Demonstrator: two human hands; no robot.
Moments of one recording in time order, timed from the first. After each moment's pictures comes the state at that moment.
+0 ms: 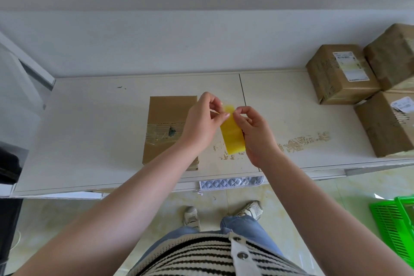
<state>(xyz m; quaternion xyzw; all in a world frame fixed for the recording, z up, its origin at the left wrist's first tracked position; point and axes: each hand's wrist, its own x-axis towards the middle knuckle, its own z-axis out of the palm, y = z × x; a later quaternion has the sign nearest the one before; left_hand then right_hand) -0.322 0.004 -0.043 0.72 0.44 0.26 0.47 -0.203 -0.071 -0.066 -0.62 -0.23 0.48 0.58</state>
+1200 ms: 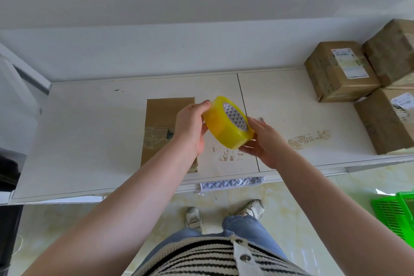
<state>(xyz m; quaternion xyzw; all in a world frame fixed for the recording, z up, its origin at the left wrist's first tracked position) -0.315 0.016 -0.049 0.29 0.51 0.32 0.74 -0.166 -0.081 -0.076 -0.65 -0.09 0.58 0.48</state>
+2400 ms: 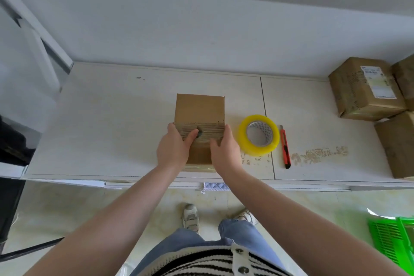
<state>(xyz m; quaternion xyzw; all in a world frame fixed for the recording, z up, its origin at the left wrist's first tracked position) -0.417 0.026 -0.140 0.64 0.68 0.12 0.33 -0.307 -0.038 -0.104 -0.81 -0.33 0.37 0.31</state>
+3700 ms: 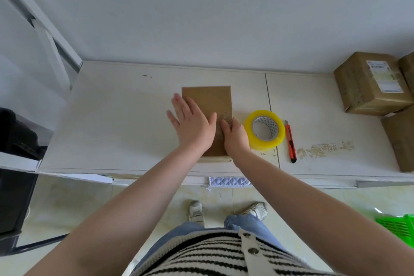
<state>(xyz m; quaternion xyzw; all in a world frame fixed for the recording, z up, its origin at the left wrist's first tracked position) -0.382 0.032 -0.107 0.74 0.63 0.04 0.21 -0.289 -0.019 -0.112 -0.80 -0.36 0.35 0.33</state>
